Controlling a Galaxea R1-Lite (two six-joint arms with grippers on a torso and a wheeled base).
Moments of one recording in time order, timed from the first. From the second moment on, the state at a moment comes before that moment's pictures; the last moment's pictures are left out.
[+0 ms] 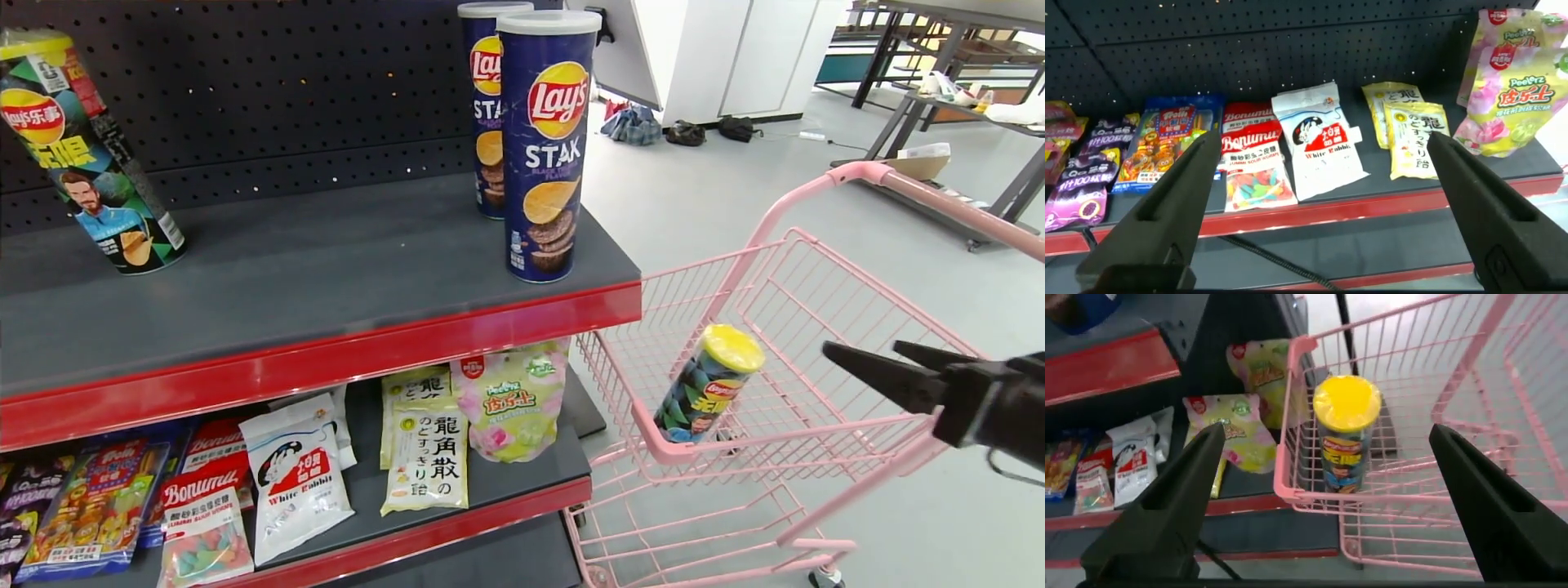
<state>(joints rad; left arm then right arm) 0.14 0.10 0.00 0.00 0.01 0.00 0.20 1.19 -0.41 -0.58 0.13 0.19</state>
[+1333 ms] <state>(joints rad) 0.14 0.10 0.00 0.00 0.01 0.00 0.23 1.94 -0.42 -1.11 0.15 0.16</state>
